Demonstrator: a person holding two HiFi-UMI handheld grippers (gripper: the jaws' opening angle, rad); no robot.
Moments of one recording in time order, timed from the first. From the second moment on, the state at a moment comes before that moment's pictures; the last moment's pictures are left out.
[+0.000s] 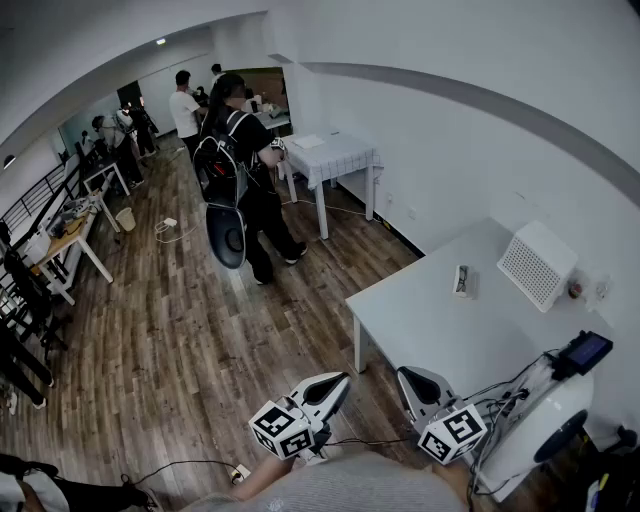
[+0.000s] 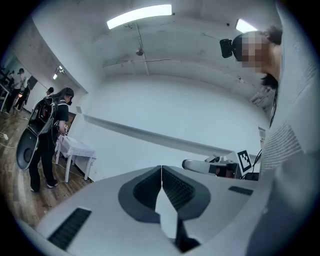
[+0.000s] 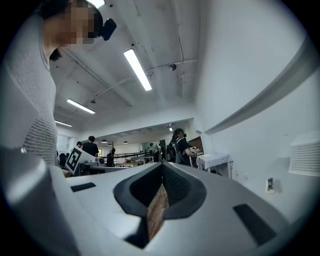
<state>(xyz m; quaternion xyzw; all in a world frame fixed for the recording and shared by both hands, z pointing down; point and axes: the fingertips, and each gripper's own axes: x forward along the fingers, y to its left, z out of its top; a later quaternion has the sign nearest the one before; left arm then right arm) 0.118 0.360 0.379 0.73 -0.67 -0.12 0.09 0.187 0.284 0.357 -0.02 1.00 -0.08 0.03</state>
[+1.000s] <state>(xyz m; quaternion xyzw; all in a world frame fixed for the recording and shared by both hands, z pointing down) 0.120 0.357 0.384 0.73 -0.67 -0.12 0.09 0.184 0.290 0.365 0.01 1.00 -0.09 0.02</state>
